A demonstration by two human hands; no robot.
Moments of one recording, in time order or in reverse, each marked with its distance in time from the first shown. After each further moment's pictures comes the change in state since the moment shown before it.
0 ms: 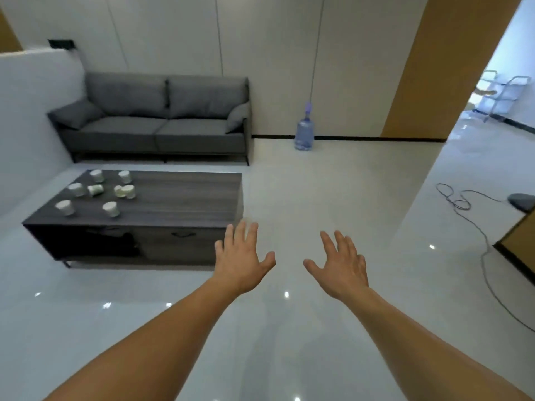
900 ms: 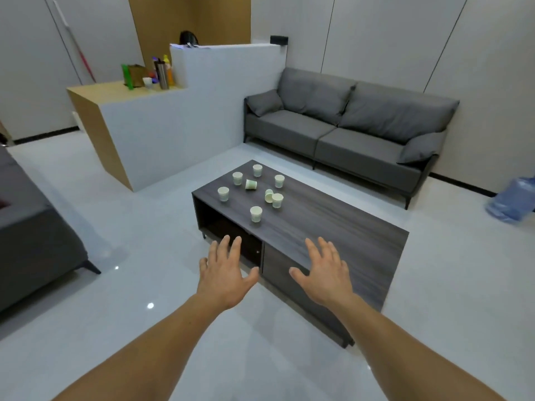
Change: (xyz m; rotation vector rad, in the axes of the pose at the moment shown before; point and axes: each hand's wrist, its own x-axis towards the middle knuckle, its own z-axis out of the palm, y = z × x) left_hand 0.146 -0.452 -0.056 0.031 0.147 -0.742; right_hand 0.267 -0.491 0.177 -0.039 -0.264 -0.711
